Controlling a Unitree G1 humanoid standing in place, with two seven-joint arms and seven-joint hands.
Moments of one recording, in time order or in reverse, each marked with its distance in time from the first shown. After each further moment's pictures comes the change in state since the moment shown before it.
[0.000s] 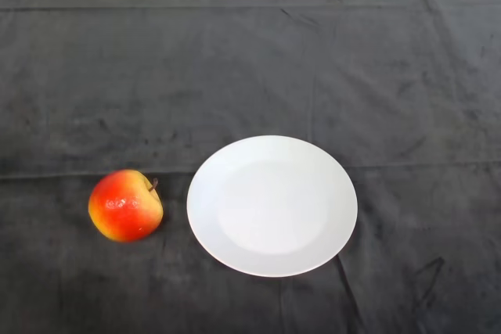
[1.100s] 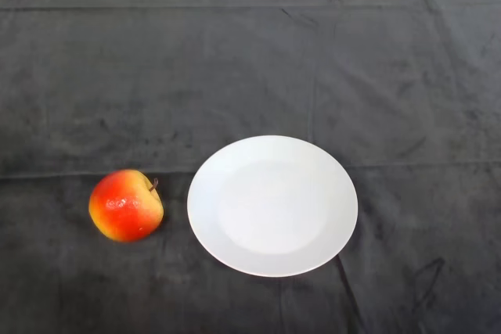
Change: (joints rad) left arm 0.000 0.000 -0.071 -0.001 0.035 0.000 -0.032; right arm 0.000 0.000 0.000 0.000 0.000 0.000 0.000
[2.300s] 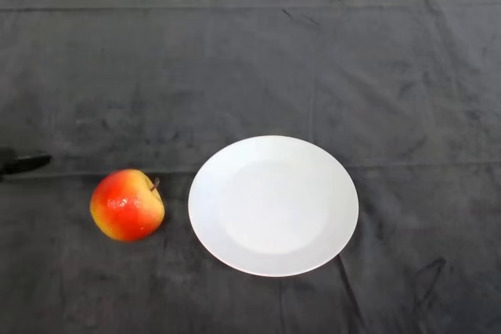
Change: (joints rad) left arm 0.329 -0.004 -0.180 -0.949 0.045 0.477 -0.142; right arm 0.000 0.000 0.000 -0.002 0.000 0.001 0.000
